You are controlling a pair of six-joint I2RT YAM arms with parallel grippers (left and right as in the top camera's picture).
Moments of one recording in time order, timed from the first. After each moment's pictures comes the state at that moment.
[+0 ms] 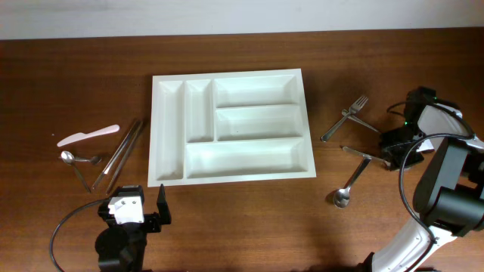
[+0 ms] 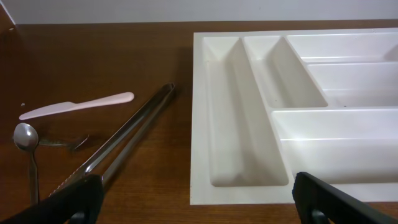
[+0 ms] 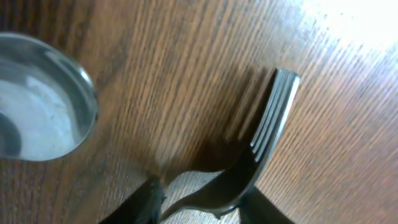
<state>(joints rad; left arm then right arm) 0.07 0.01 0.14 -0.47 0.03 0.02 -0.37 2.01 1.34 -0.93 0.04 0.96</state>
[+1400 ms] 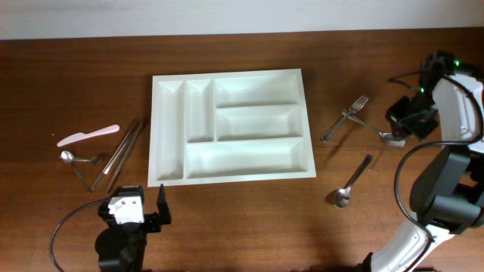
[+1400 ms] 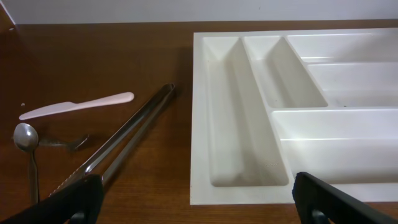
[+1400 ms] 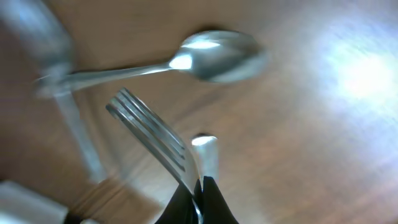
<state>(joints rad) 0.07 0.01 0.14 -0.47 0.03 0.02 -0.31 2.02 1.75 -1.26 -0.05 0.61</state>
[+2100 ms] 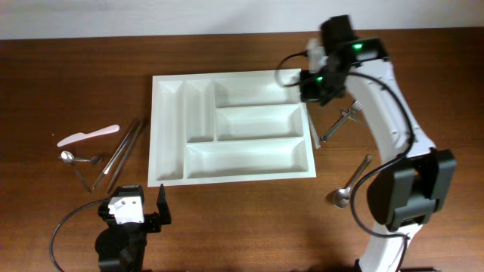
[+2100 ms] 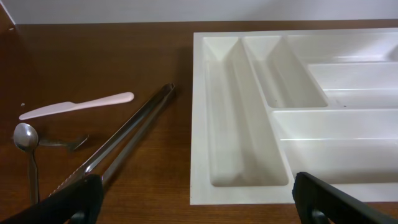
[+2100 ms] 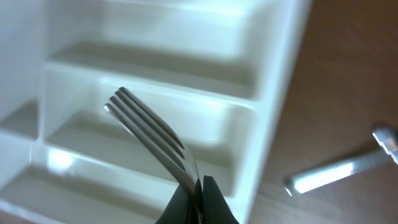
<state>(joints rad) 0.07 0.01 0.14 -0.47 0.03 0.02 0.21 2.02 1.90 -1.08 -0.23 0.11</state>
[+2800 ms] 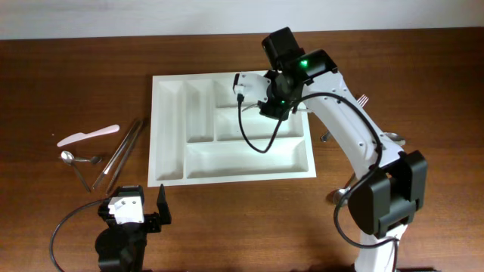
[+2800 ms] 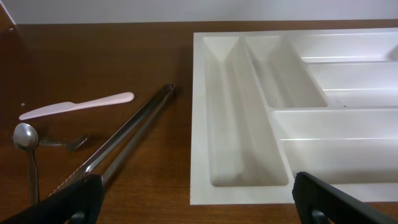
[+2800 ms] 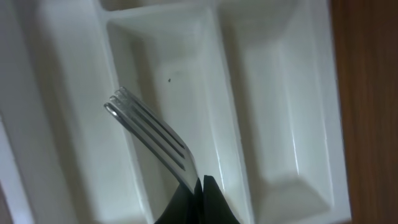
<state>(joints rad) 0.07 0.01 0.14 -0.47 0.03 0.02 0.41 2.04 1.90 -1.03 -0.23 -0.92</state>
